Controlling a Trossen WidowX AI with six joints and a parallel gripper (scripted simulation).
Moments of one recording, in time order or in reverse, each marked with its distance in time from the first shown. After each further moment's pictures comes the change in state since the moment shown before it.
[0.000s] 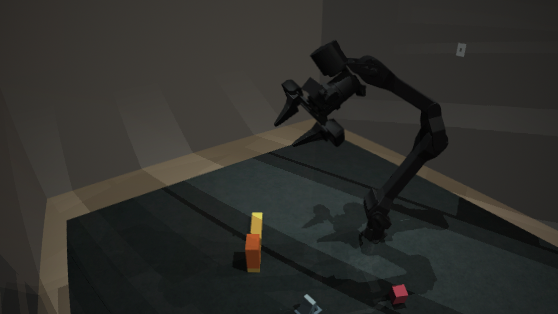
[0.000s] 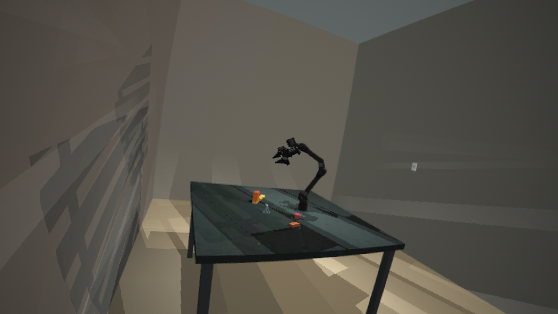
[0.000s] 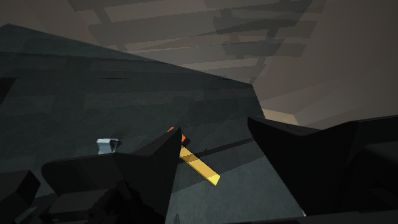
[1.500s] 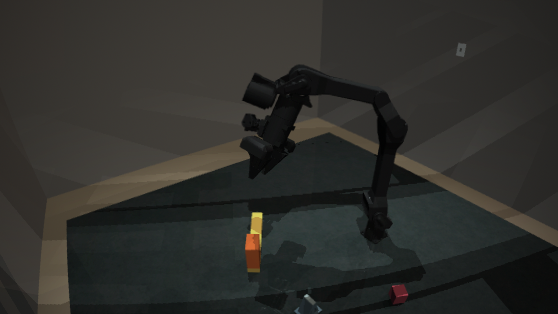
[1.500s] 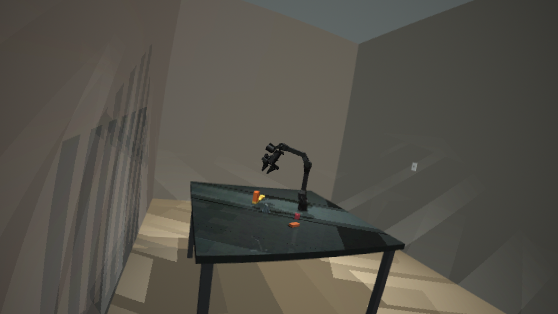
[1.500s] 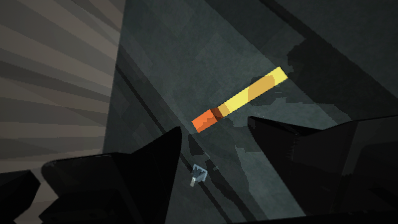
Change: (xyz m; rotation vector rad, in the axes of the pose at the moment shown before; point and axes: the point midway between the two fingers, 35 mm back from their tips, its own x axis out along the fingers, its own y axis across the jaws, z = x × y) arm 0.109 -0.004 -0.052 1.370 0.554 -0.081
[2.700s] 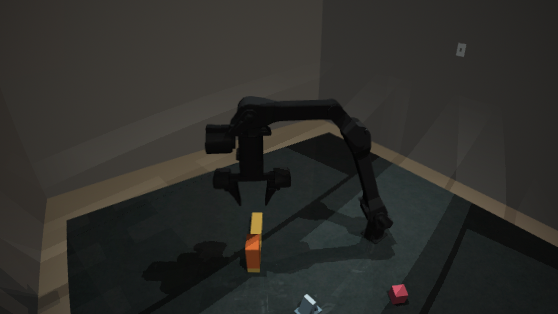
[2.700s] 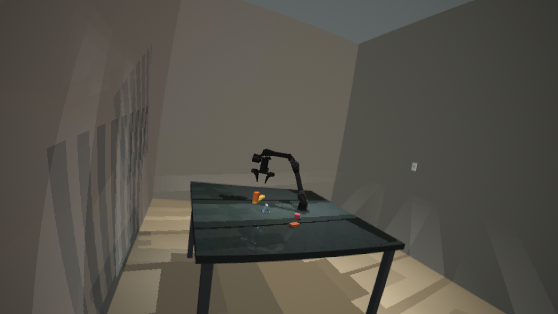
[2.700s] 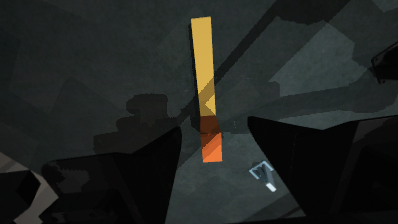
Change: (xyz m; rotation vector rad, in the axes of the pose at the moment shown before) arm 0.088 -0.016 -0.002 1.003 0.074 -0.439
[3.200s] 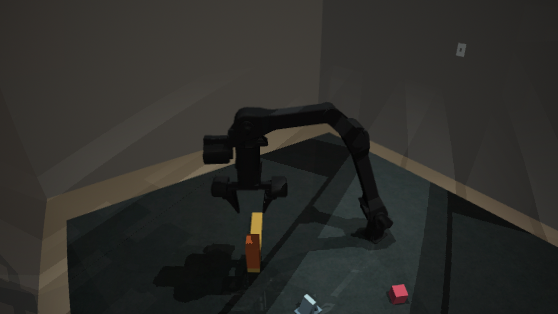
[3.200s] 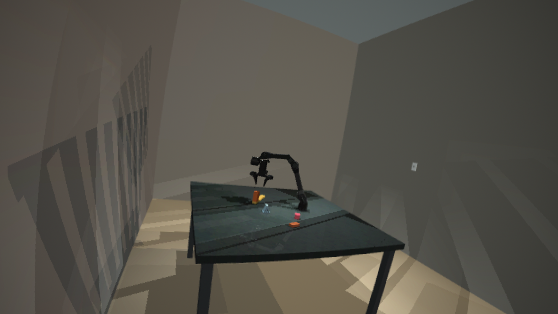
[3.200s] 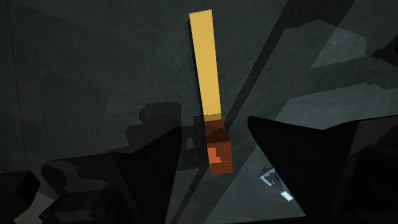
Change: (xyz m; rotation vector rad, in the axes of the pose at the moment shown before) arm 0.026 0.007 0.000 0.052 -0.009 -0.008
